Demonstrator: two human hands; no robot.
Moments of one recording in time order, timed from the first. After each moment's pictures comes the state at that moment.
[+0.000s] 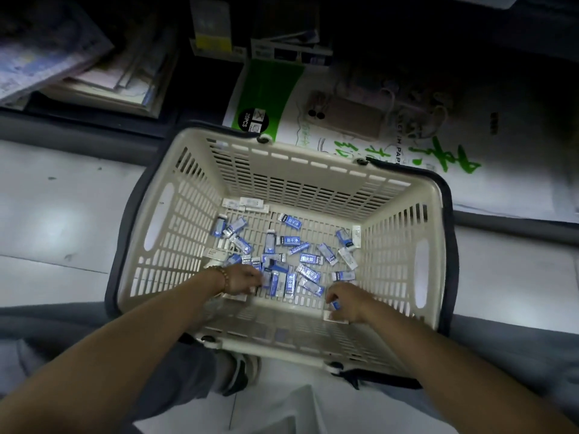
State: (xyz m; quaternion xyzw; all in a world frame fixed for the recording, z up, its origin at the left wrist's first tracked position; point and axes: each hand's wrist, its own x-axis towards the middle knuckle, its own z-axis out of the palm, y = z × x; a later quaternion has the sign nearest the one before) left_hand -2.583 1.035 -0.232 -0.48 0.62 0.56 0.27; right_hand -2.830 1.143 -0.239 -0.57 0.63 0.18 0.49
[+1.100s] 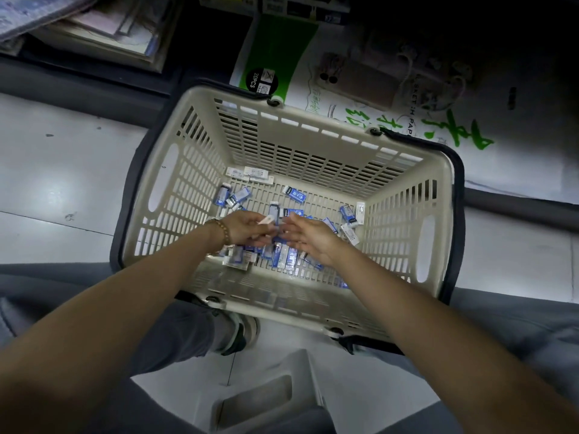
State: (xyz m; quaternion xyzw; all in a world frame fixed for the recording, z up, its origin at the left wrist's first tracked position) left_hand -2.586 1.023 -0.220 -0.54 0.41 0.73 0.01; right_hand -2.760 1.082 -0.213 -0.15 0.63 -0.27 0.72
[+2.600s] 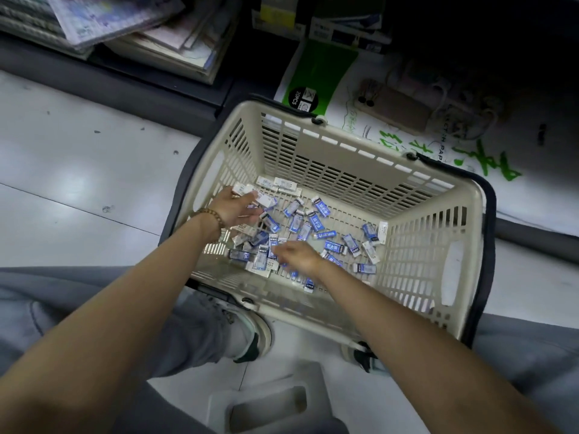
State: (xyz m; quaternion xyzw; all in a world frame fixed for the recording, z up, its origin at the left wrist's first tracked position) left_hand -2.532 0.997 -0.182 -0.64 0.28 0.70 -0.18; right_hand -2.693 1.082 -0.225 -0.37 0.66 -0.07 0.65
